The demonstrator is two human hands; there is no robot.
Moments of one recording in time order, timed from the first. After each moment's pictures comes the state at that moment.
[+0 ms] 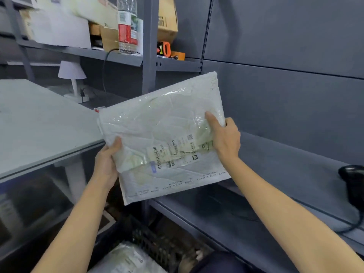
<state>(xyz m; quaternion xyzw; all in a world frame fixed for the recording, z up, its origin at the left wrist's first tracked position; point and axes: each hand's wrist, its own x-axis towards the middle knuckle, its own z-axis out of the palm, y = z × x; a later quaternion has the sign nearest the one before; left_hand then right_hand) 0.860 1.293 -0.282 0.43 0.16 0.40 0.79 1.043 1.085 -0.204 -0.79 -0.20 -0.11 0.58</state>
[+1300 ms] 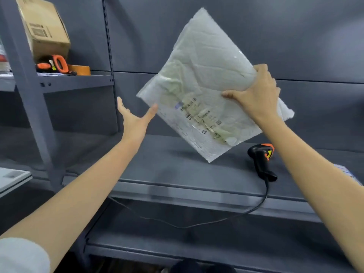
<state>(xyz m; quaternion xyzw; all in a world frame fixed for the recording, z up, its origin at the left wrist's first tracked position) 1.075 1.138 -0.150 0.68 0.06 0.34 0.64 1.126 0.861 -0.076 -0.82 -0.11 -0.45 0.34</state>
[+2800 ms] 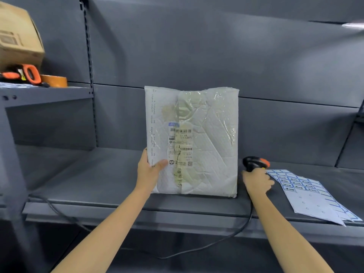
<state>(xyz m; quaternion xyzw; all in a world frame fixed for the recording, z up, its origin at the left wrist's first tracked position) 1.121 1.081 -0.237 0.64 -0.04 0.27 0.71 1.171 0.786 -0.234 -0.85 0.28 -0.24 0.39</state>
